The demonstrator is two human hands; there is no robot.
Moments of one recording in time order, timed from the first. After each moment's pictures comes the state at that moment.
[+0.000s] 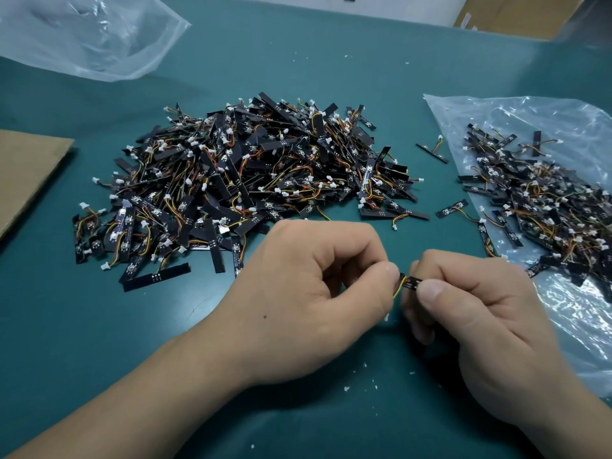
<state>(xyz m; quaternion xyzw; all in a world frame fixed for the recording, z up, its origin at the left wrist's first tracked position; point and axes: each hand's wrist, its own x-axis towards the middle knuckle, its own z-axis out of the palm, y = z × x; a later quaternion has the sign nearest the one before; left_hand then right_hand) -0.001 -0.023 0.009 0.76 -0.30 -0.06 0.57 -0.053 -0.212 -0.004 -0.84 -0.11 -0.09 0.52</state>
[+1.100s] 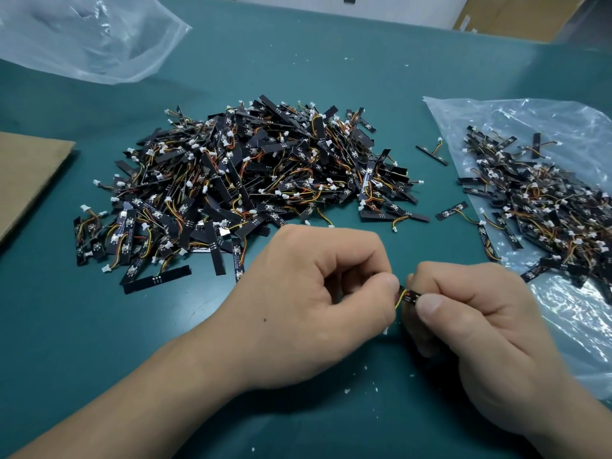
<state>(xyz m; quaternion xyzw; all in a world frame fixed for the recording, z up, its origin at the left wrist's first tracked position) -0.001 -0.022 0.010 0.75 -0.32 -0.08 0.57 -0.054 -0.212 -0.003 -0.83 -0.14 -0.06 0.53</state>
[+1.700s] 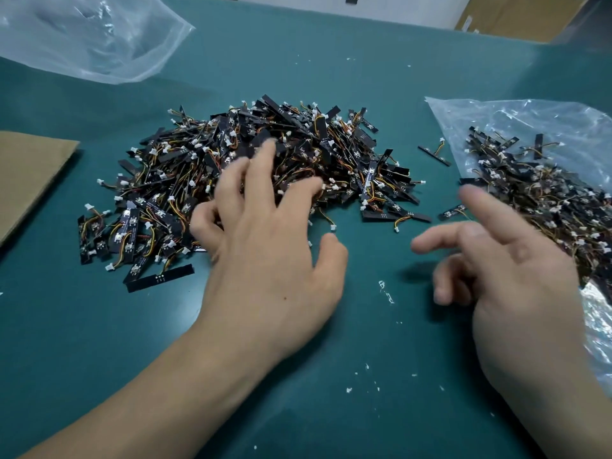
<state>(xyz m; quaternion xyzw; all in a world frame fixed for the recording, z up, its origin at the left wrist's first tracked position) 0.008 -0.022 -0.002 0.95 -0.11 0.10 0.28 -0.042 -0.215 -0.009 -0.75 0.07 -0.19 0.63</state>
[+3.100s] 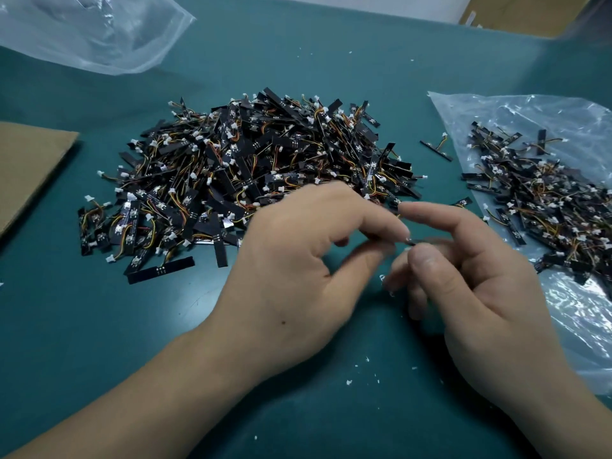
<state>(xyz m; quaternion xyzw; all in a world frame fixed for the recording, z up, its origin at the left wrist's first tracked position) 0.004 -0.023 0.006 0.79 -0.32 0.15 0.50 -0.051 -0.206 -0.008 -0.81 -0.05 -0.11 0.57</state>
